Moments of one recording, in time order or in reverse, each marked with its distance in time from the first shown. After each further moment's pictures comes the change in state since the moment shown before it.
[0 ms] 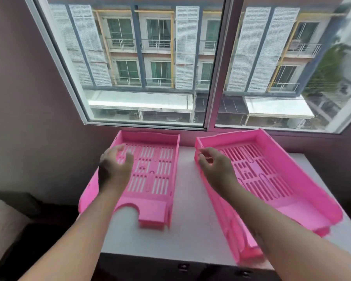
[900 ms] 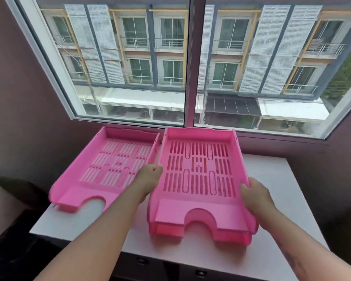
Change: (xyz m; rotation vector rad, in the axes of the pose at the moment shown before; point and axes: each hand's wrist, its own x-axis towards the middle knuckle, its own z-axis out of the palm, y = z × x) left_hand -0.080 0.082 0.127 -0.032 -0.510 -0.299; right_hand -0.015 0.152 -0.132 -0.110 -0.100 0.447
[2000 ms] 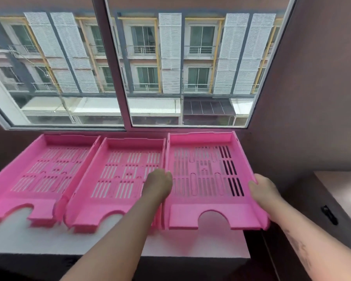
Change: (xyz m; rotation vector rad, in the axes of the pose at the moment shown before) left_hand -0.064 0.101 0.211 0.347 0.023 0.143; right_hand 0.022 0.152 -0.178 0.044 0.120 0.057
